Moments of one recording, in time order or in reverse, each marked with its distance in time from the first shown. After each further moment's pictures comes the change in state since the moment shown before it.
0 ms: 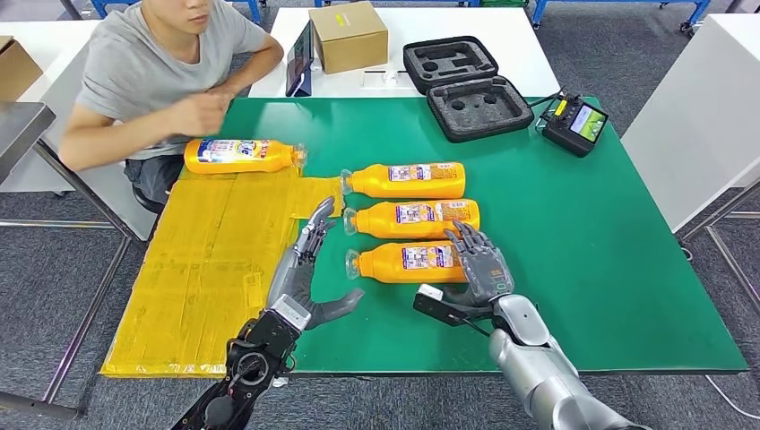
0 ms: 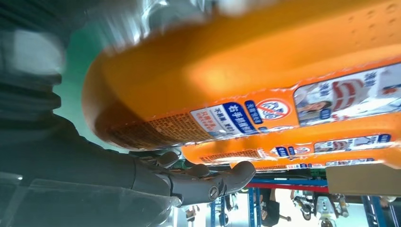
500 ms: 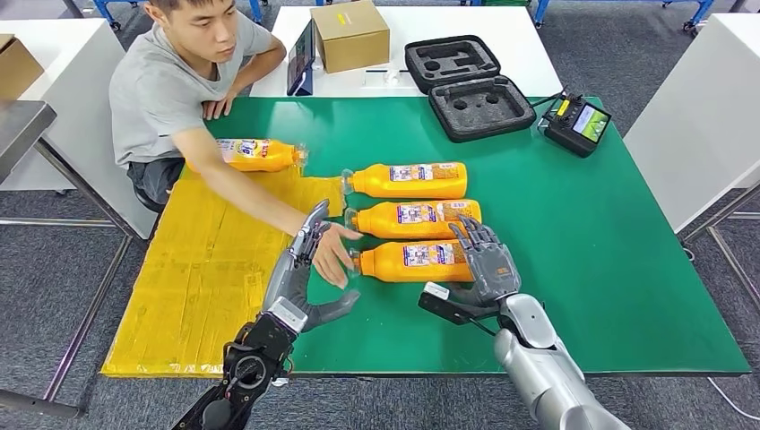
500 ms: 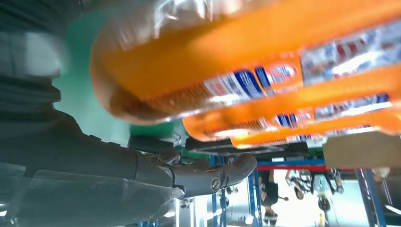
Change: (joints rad) left arm 0.014 0.010 0.002 -0.003 0.004 0.016 0.000; right arm 0.047 -0.021 -0.021 -0.123 -0.042 -0.042 -0.018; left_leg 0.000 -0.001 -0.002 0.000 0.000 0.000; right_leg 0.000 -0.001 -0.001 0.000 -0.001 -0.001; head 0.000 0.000
